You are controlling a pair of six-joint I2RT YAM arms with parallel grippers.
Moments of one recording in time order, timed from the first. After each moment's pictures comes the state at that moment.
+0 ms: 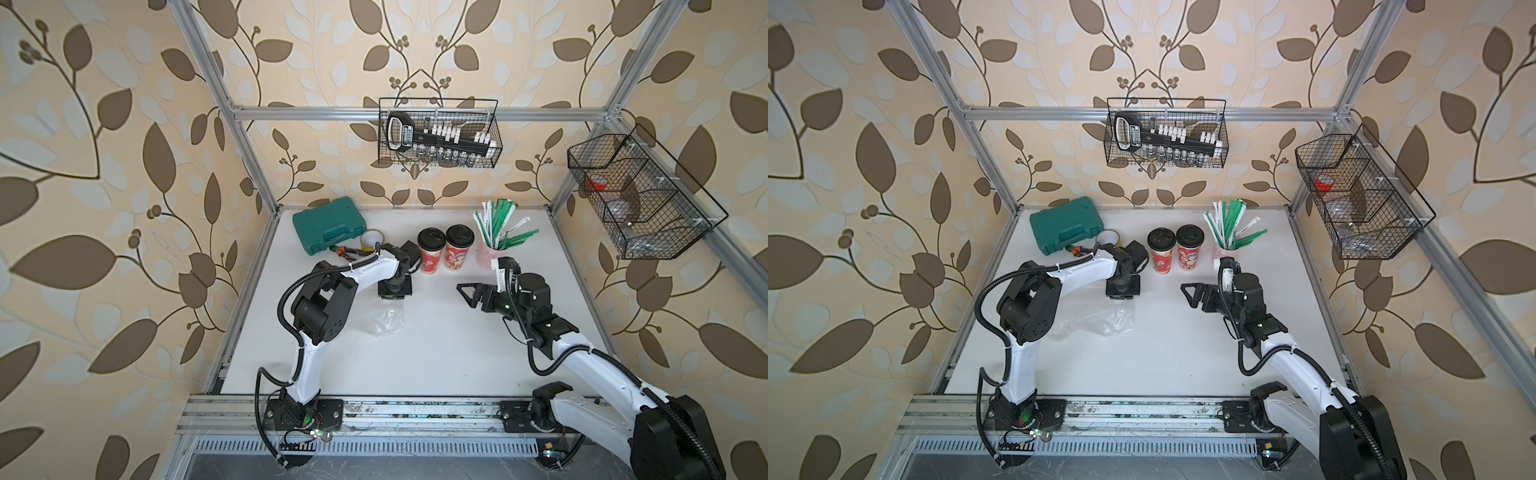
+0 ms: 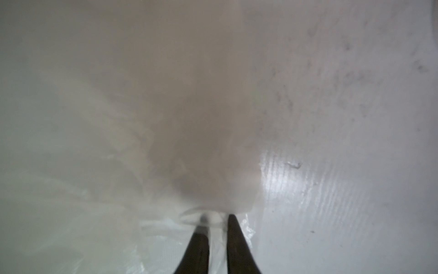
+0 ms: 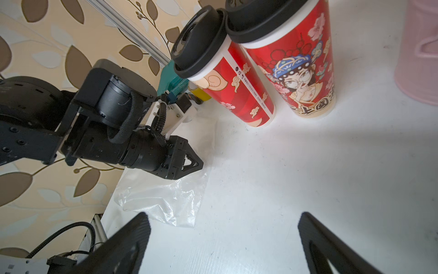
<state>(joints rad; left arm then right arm) -0.62 2.05 1.51 -0.90 -0.05 -0.69 0.27 1.02 0.47 0.10 -0.38 0.55</state>
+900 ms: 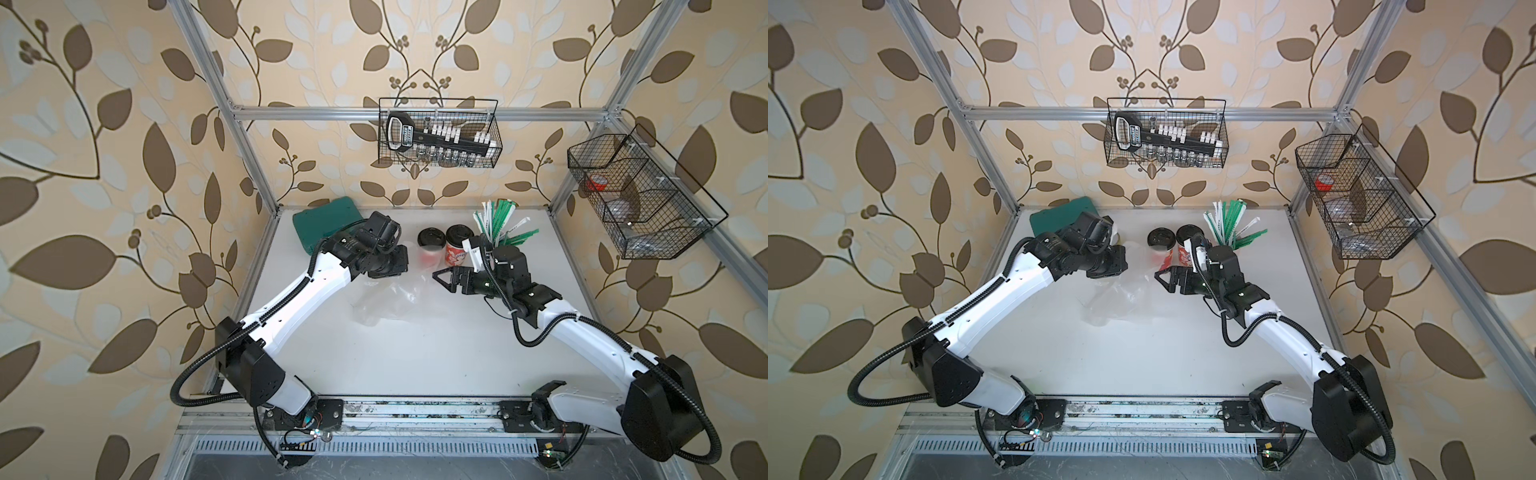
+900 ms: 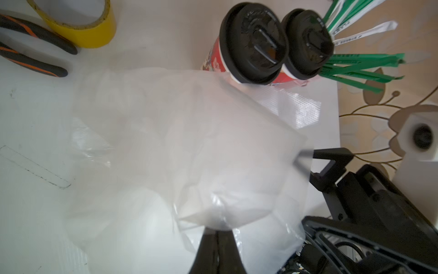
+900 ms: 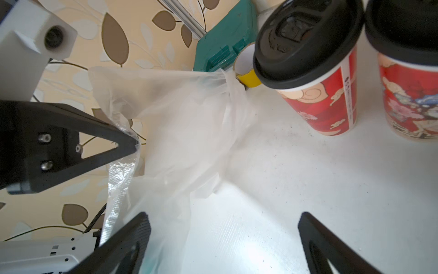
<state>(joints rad) -0.61 1.48 1.51 -0.89 0.13 -0.69 0.44 1.22 0.83 -0.11 -0.46 0.58</state>
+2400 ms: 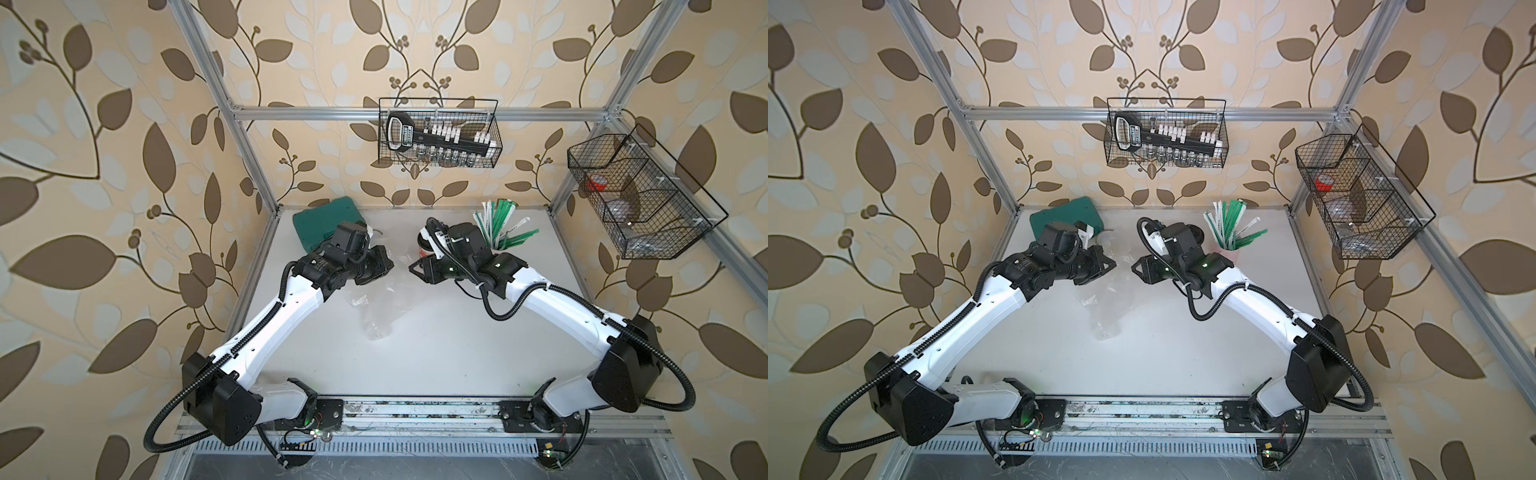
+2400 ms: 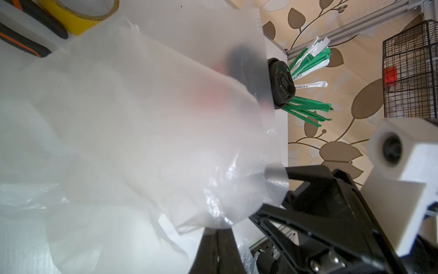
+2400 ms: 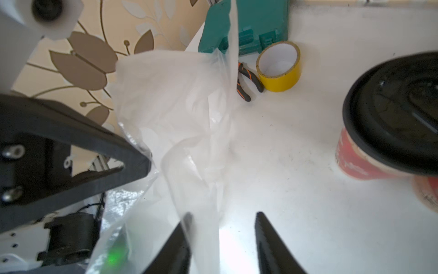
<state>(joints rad) -0.47 1.28 1.22 -0.63 0.30 -0.85 0.64 1.50 1.27 -0.41 -0.24 0.36</state>
